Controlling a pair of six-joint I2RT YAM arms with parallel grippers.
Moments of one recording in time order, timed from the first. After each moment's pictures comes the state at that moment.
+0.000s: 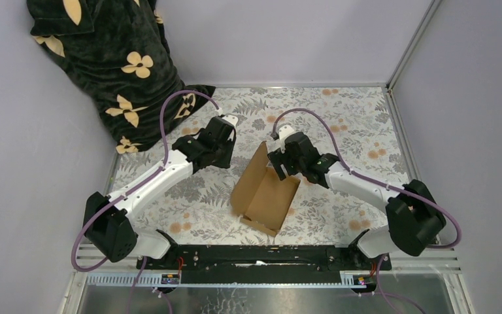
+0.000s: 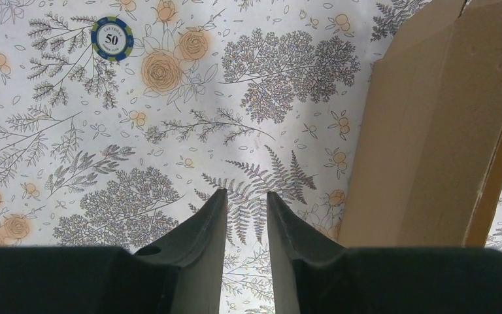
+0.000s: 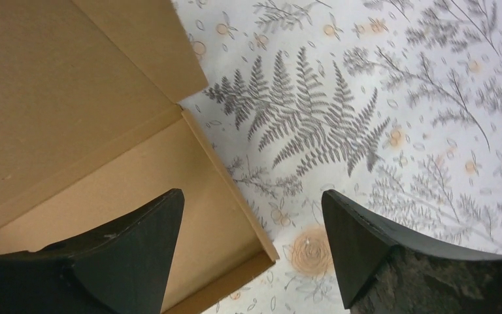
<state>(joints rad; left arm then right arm) -0.62 1.39 1.16 -0.71 -0.17 -0.26 0.69 1.41 0.87 -0.22 0.17 0.03</state>
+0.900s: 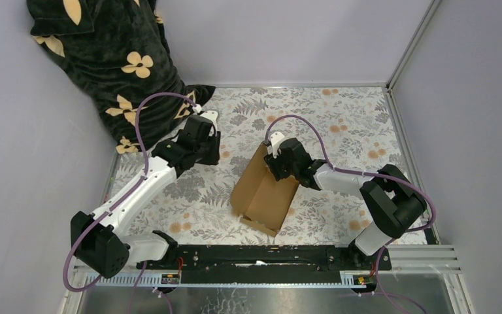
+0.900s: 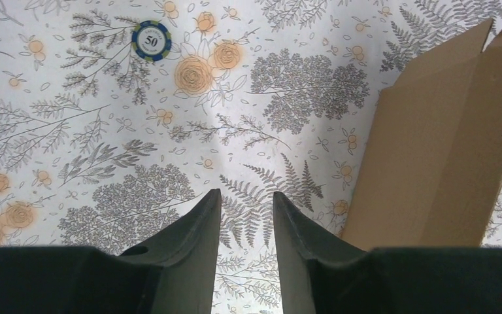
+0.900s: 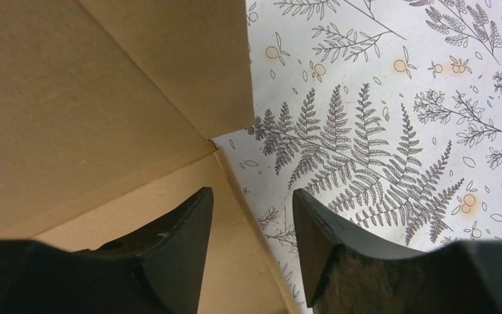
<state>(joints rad) -0.50 1.25 1.09 -0.68 -0.11 -0.28 0.69 1.61 0.80 0.09 0.04 -0.05</state>
